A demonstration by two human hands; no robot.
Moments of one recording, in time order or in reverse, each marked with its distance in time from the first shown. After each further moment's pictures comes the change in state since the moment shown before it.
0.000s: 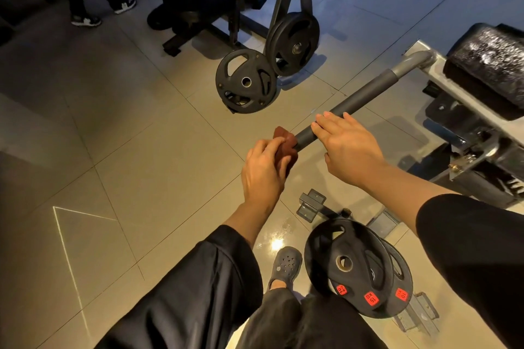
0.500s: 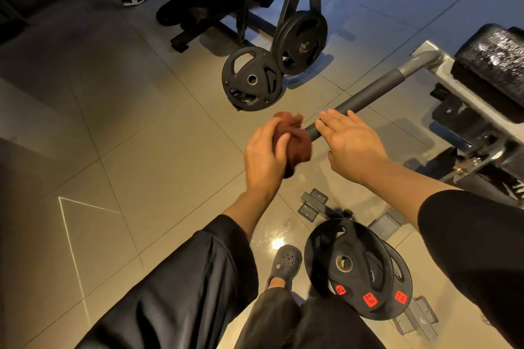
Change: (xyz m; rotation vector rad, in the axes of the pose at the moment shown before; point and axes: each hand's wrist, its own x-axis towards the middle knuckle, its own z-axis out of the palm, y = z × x) left_hand 0.012 0.013 -0.010 -0.231 0.077 -0.088; right_hand 0.002 0.002 -0.004 -0.039 -0.093 -0.009
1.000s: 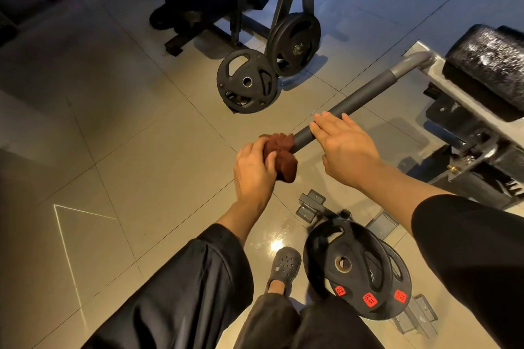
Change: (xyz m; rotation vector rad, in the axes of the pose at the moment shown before) left_hand -0.005 -0.016 0.002 0.189 -0.063 -0.122; right_hand -0.002 -0.002 0.006 0.042 0.057 -0.010
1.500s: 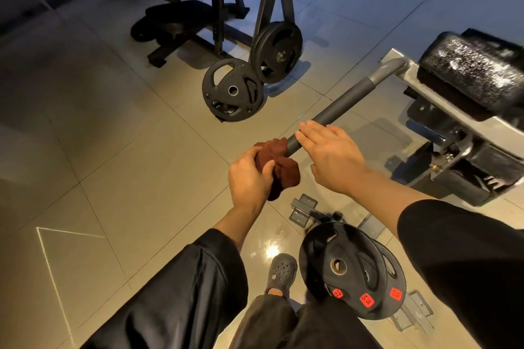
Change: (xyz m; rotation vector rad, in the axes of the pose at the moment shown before) left_hand 0.009 0.009 0.005 -0.100 -0.030 -0.097; right_hand -0.003 0.003 -0.003 0.002 -0.029 -0.007
